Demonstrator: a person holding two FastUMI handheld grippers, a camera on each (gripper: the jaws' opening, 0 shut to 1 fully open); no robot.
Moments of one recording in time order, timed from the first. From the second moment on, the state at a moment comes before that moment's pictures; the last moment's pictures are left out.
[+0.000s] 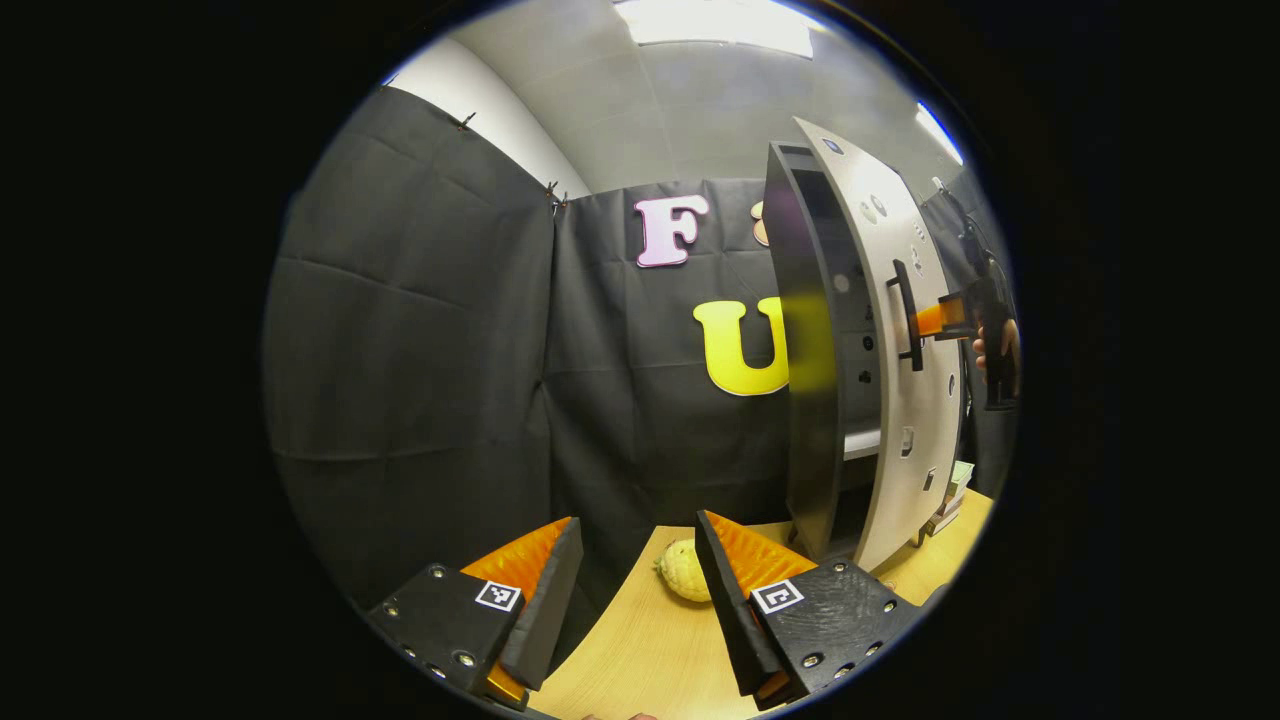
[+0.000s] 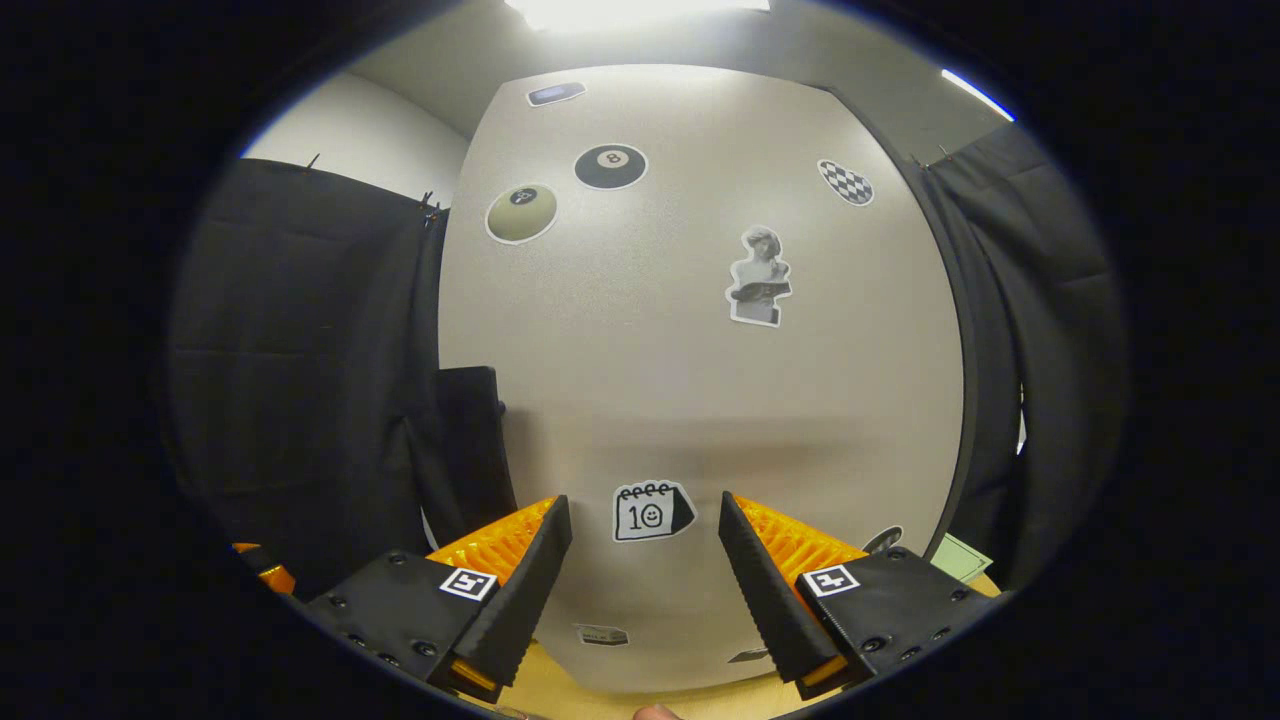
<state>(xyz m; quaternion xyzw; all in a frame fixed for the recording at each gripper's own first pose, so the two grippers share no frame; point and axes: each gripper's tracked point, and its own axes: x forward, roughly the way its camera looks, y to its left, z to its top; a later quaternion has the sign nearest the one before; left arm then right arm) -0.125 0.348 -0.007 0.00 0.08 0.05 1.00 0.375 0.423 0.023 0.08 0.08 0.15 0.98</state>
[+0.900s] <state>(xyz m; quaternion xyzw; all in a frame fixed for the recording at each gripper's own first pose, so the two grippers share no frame) -0.150 0.184 0.070 0.00 0.04 0.00 1.00 0.244 0.259 0.037 0.04 0.05 0.12 0.99</state>
